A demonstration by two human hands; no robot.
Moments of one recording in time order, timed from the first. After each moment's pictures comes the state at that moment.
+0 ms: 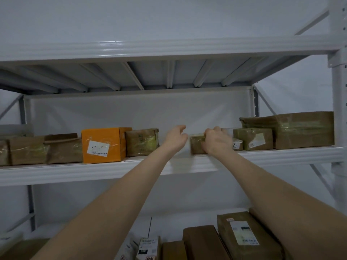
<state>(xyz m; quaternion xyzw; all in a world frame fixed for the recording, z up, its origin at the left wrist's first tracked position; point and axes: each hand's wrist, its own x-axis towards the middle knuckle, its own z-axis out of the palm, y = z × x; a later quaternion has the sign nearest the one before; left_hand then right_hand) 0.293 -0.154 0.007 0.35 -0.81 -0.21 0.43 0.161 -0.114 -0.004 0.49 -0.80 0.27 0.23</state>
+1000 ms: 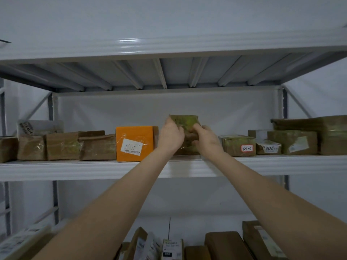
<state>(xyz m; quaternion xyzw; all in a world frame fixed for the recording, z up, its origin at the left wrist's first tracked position) 0.387 -0.192 0.016 0.42 -0.73 -0.11 0.53 0.262 -0.177 -0.007 0.64 -0.64 0.40 0.14</state>
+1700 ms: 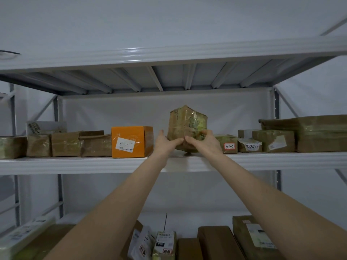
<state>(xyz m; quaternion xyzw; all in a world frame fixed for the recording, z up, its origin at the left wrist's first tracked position) 0.374 -0.145 -0.010 0.40 -0.65 -0.35 0.54 0.240 -0.118 -0.016 0.52 -0.63 0.57 -0.09</state>
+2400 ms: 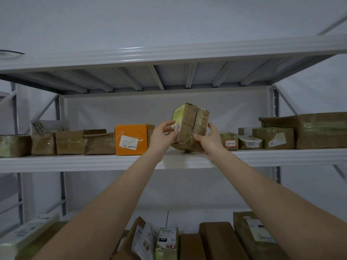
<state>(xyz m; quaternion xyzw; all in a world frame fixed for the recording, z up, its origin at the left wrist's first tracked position) 0.396 -0.137 -0.004 0.32 -0.68 -0.32 0.57 0.243 -0.123 -0.016 0.46 -0.51 0.69 -0.24</state>
